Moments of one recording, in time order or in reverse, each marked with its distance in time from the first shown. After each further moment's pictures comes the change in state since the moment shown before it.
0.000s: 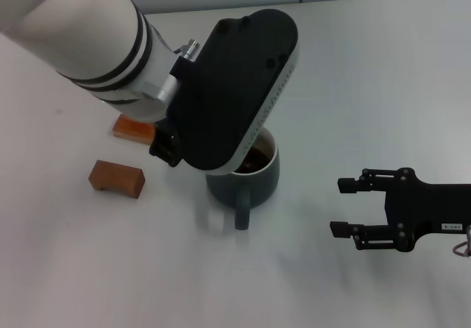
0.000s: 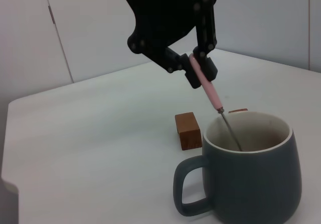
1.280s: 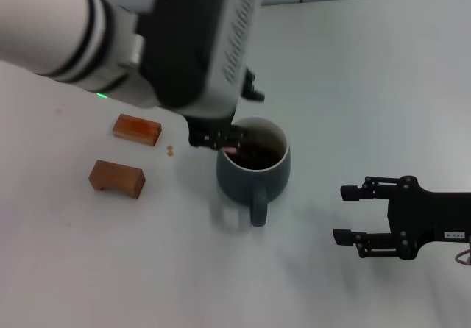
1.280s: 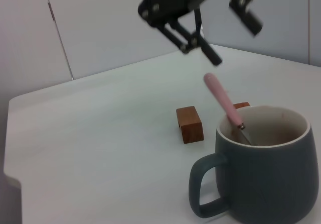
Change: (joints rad) left arm 0.137 0.008 -0.134 0.001 -0.256 -0.211 -0.038; right arm -0.014 -0.003 0.000 0.018 -0.002 0.002 -0.023
